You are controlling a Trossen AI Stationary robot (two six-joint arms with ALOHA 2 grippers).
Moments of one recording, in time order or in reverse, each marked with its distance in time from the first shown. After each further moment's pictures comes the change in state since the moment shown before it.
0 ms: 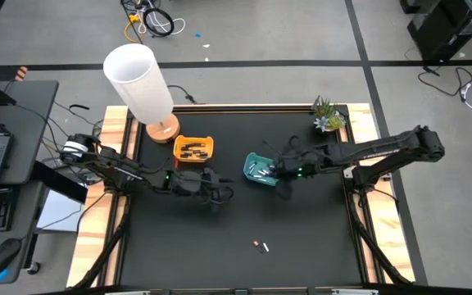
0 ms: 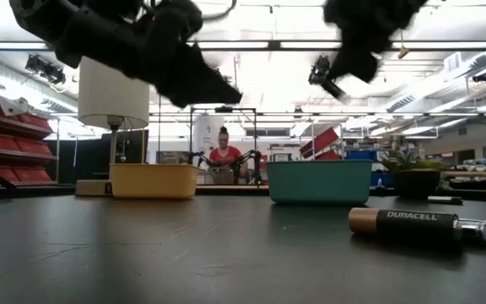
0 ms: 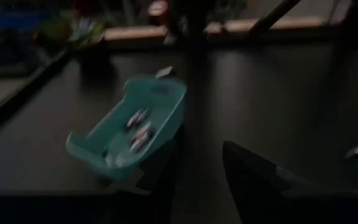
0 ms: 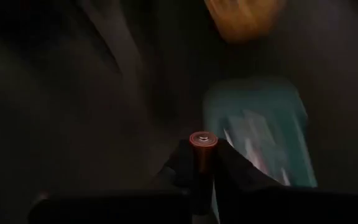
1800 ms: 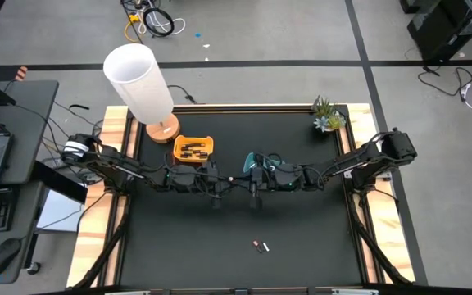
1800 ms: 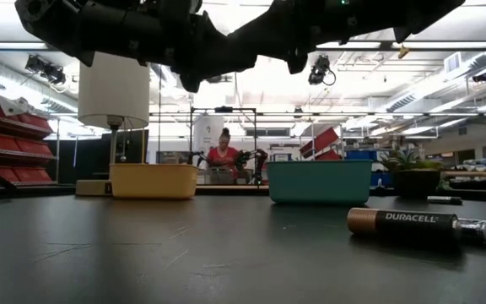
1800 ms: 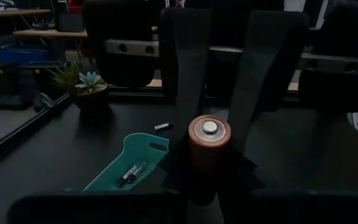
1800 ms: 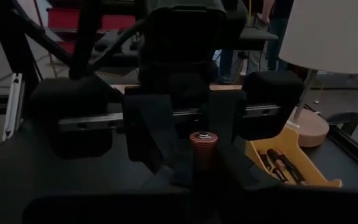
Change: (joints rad) left arm 0.034 0.008 0.000 0.237 0.039 -0.002; right arm 0.097 0.329 -0.096 1.031 0.104 -0.369
